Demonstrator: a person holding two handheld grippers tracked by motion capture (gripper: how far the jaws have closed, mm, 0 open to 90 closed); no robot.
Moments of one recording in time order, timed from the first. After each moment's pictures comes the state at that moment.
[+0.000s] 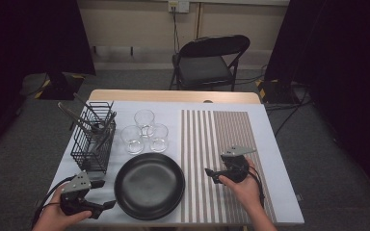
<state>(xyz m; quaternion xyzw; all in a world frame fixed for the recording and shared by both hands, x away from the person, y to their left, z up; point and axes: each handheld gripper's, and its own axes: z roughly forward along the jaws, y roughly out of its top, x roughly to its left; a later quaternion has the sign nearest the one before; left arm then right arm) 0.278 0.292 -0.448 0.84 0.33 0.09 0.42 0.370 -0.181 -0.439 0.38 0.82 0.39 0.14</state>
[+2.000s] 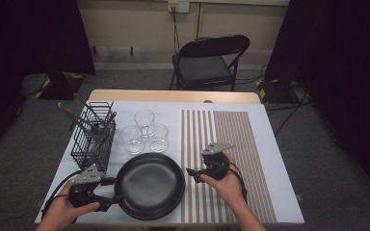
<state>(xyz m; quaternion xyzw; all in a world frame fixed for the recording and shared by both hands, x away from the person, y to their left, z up) 0.292 0.269 -0.438 0.85 0.32 0.07 0.42 0.375 -0.125 -0.431 0.33 0.85 0.40 0.13</state>
